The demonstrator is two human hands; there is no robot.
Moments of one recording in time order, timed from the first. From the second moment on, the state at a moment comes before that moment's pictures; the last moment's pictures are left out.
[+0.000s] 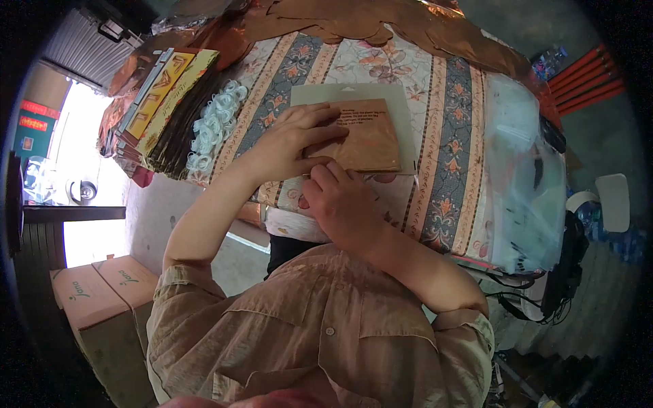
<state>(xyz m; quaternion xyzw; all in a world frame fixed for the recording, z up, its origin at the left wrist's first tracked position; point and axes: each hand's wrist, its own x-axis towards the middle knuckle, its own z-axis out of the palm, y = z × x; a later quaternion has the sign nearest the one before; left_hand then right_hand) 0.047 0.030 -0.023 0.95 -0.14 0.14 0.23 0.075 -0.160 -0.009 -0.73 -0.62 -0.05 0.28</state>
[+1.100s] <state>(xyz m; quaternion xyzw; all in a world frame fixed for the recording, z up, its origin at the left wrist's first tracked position) 0.047 0.029 -0.023 0.95 -0.13 0.14 0.23 0.075 -0.147 0.000 -0.73 -0.68 -0.07 0.01</state>
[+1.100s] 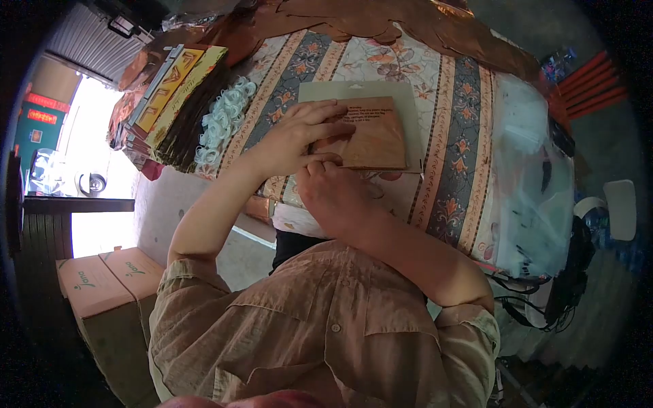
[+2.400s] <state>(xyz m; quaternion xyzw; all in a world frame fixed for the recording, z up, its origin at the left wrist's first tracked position) -0.040 -0.009 0.008 0.96 -0.12 0.12 0.22 0.145 -0.292 0.016 -0.77 -0.55 0.11 0.30</state>
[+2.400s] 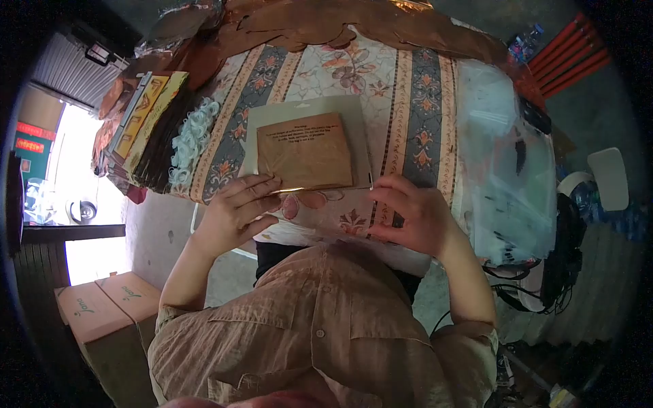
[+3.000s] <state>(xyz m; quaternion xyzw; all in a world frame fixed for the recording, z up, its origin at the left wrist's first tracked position) -0.015 -0.015 -0.010 0.92 0.01 0.24 0.32 0.168 -0.240 -0.006 -0.79 -0.41 0.21 0.40</state>
